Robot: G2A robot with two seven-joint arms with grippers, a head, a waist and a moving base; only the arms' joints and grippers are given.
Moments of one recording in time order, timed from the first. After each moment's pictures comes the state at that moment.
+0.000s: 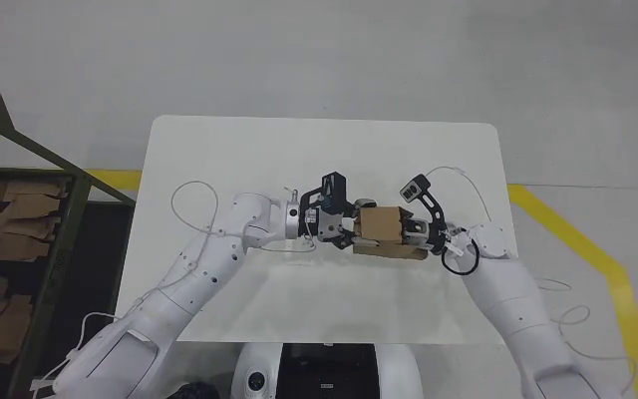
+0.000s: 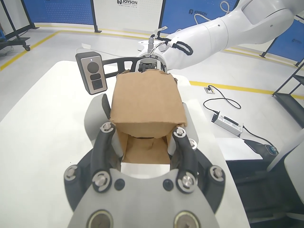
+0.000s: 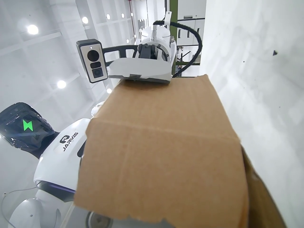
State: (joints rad) left arm 0.97 -1.19 -0.87 -1.37 1.13 -1.00 0.05; right arm -1.04 -1.22 1.11 -1.02 0.73 -0.36 1.42
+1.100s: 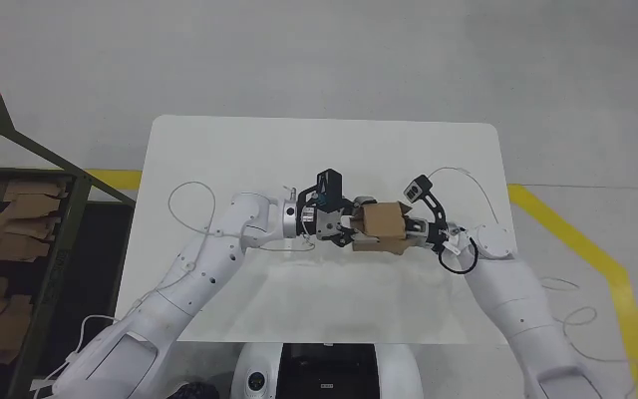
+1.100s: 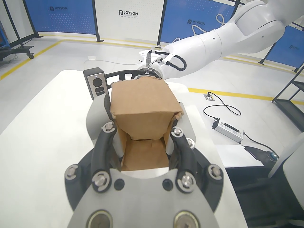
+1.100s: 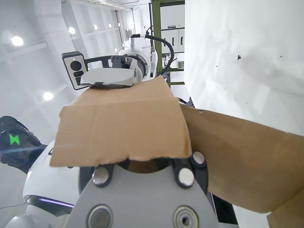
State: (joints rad) left arm 0.98 -1.19 -0.89 -1.38 1.14 -1.01 0.10; right arm -1.04 -1.21 1.12 -1.03 0.64 -0.35 1.35
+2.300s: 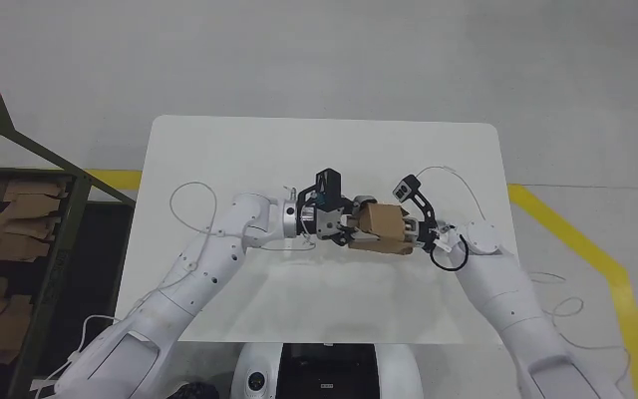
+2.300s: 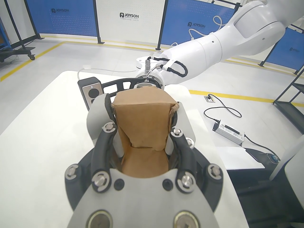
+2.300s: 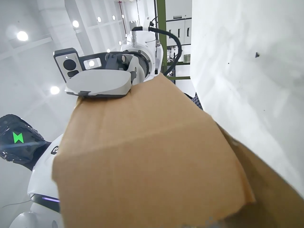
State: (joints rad) left arm 0.98 -1.20 -0.89 -1.36 1.16 -1.01 0.13; right arm -1.00 -1.24 1.06 -0.96 0.69 -0.37 1.37
